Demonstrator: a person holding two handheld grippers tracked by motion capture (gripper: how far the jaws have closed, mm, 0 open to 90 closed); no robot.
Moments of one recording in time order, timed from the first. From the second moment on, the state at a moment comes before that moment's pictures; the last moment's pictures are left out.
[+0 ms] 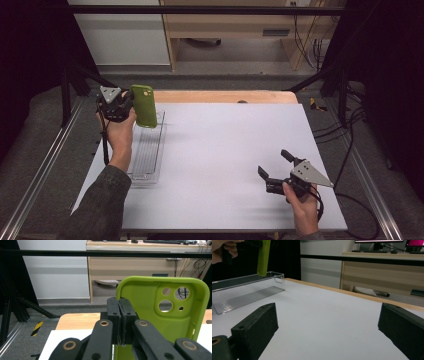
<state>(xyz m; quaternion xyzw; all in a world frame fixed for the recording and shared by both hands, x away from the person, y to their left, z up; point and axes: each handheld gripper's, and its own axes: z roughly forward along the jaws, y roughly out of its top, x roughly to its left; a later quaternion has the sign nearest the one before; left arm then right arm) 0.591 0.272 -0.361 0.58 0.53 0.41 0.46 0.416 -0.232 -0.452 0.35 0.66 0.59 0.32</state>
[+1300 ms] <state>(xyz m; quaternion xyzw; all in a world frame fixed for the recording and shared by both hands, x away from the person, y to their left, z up) 0.599 0.267 -0.367 0.59 0.54 0.40 0.45 0.417 -0.231 -0.452 0.35 0.66 0.59 0.32</state>
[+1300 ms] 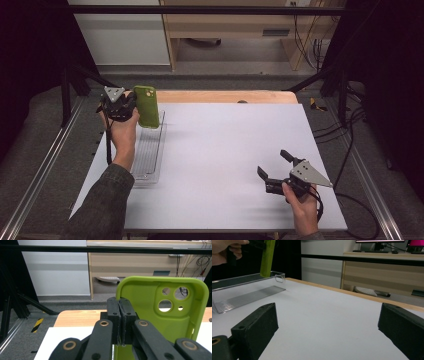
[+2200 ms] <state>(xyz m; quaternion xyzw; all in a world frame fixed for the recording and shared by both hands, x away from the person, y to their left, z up) 0.608 0.261 -0.369 0.59 0.54 0.40 0.44 0.417 -0.231 -0.453 0.35 0.66 0.59 0.31</state>
